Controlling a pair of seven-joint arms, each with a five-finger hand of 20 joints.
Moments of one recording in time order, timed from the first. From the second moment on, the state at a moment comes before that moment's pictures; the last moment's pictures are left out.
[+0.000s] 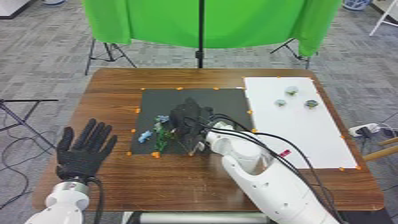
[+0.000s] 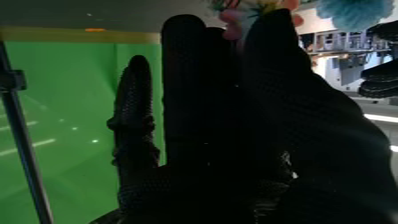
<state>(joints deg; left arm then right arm) 125.2 -59.1 -92.2 -120.5 -4.4 16.0 19.7 -73.8 -73.7 50.4 -91.2 -155.0 -6.3 -7.8</state>
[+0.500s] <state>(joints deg) 125.2 -59.3 -92.3 -120.4 -4.4 16.0 19.4 -76.2 -71.7 51.5 -94.8 -152.2 -10.5 -5.6</state>
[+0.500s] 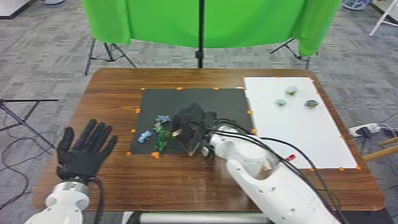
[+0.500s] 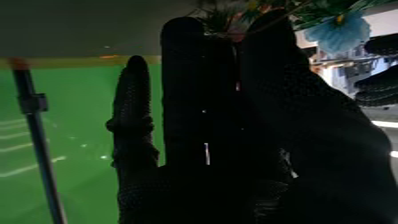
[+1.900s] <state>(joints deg) 126.8 -60.0 -93.2 -120.2 -5.3 16.1 19.9 -79.8 -62.3 75.5 -90.1 -143.2 -12.4 22.3</state>
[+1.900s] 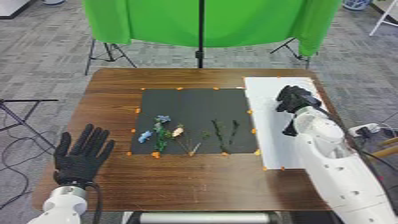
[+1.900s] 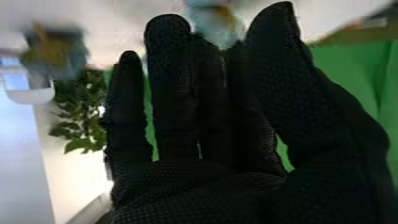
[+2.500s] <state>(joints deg) 127.1 -60.0 -93.1 -120.6 -5.4 16.0 19.9 -82.4 -61.1 69.7 -96.2 -140.5 -1.2 16.2</state>
